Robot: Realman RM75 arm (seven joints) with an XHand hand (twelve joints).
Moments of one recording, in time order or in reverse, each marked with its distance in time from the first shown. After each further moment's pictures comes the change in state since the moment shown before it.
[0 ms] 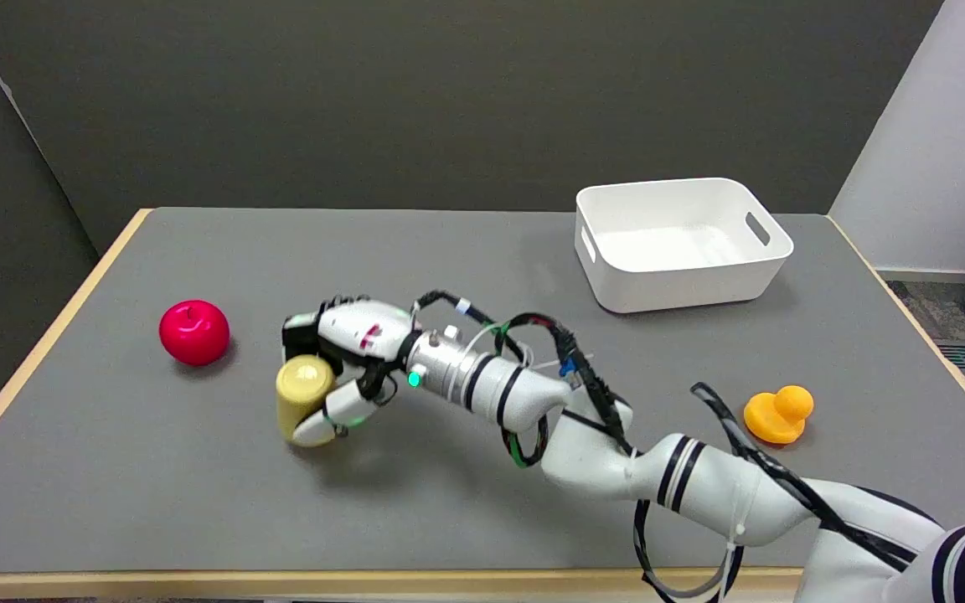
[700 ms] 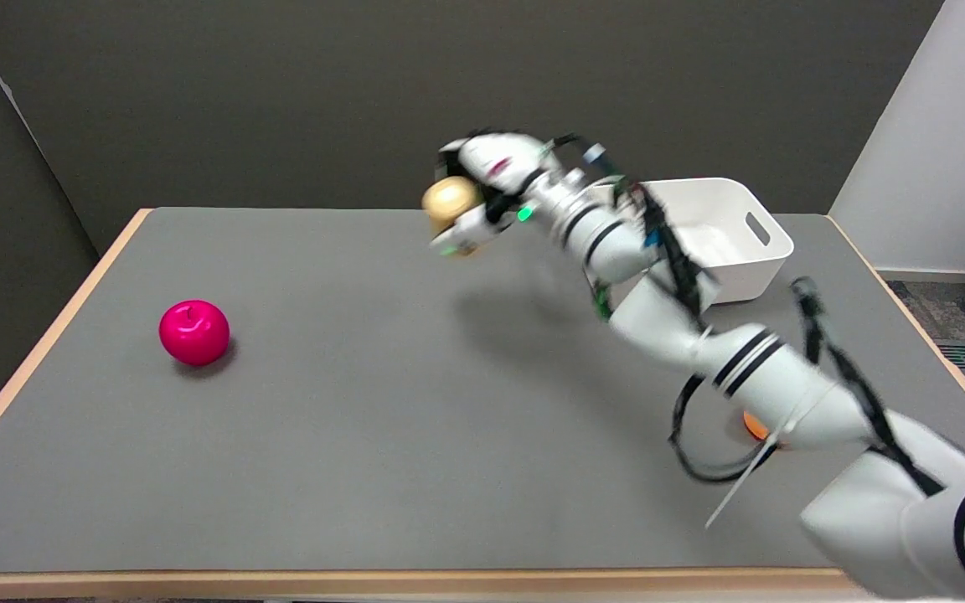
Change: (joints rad) arm 0.133 0.151 0.303 0.104 -0.195 -0.287 -0.035
